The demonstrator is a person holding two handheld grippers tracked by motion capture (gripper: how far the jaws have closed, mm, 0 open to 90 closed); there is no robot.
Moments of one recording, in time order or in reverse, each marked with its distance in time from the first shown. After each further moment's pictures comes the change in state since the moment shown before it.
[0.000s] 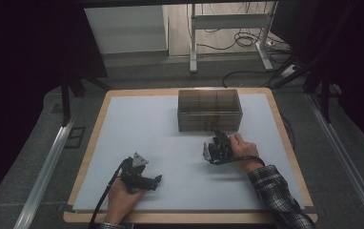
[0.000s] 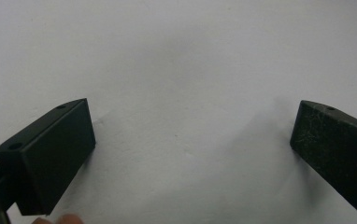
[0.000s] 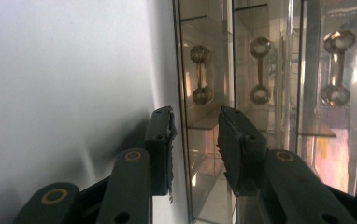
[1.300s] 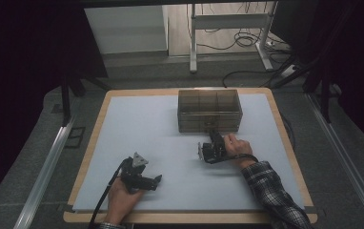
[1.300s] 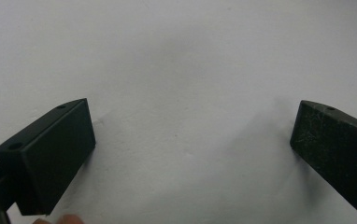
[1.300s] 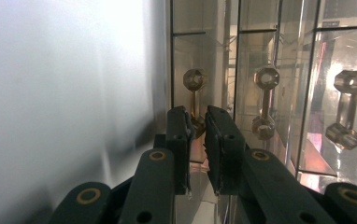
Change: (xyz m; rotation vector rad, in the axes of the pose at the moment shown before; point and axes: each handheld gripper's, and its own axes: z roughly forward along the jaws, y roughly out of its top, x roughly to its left) left arm 0.000 0.000 0.000 0.003 -0.001 0.004; right arm 0.008 0.013 0.015 0.015 -0.067 -0.064
